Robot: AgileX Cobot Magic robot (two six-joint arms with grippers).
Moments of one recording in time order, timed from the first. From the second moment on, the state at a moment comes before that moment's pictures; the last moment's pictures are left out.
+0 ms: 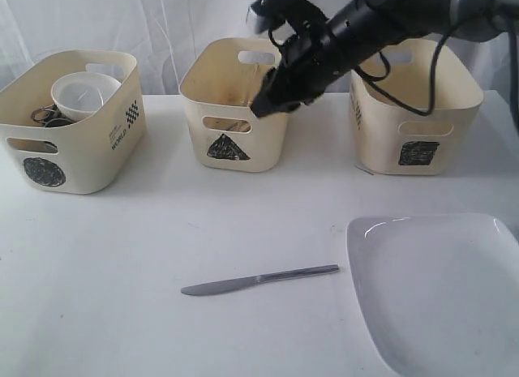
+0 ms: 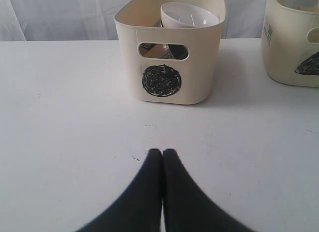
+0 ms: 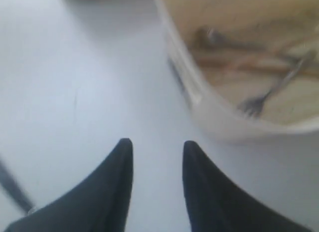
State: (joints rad) left arm 0.00 0.00 0.02 -0.13 0.26 0.11; right arm 0.20 2.00 -1.72 0.59 0.89 -0.95
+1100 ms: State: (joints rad) left arm 0.00 0.00 0.02 -0.13 0.26 0.11; right arm 0.59 2.02 -1.35 -0.10 0.89 -0.95
